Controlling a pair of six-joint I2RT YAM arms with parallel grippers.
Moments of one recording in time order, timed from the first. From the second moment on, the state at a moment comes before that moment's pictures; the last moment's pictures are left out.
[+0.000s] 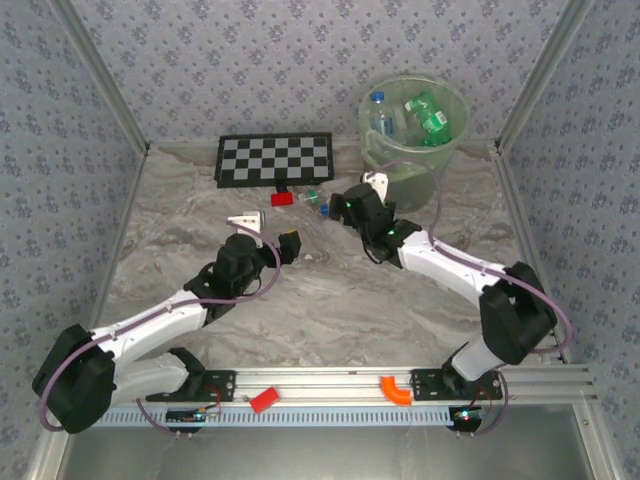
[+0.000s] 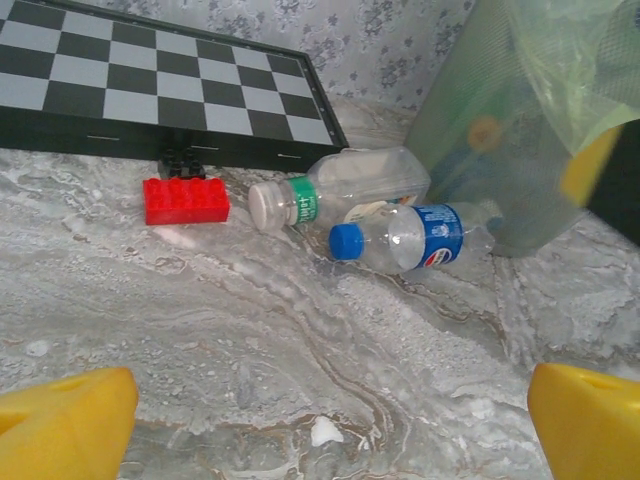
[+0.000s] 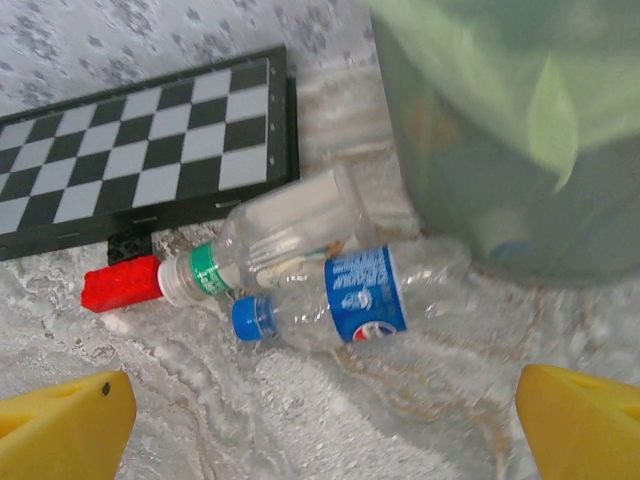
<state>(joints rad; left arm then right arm) -0.72 1.10 0.54 0.22 -0.28 -0.52 0.69 1.55 1.07 -0.14 0.48 0.63</state>
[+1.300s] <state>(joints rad) -0.72 1.04 0.53 0.23 -0.27 -0.49 0.62 2.22 1.73 -0.31 0.58 0.98</state>
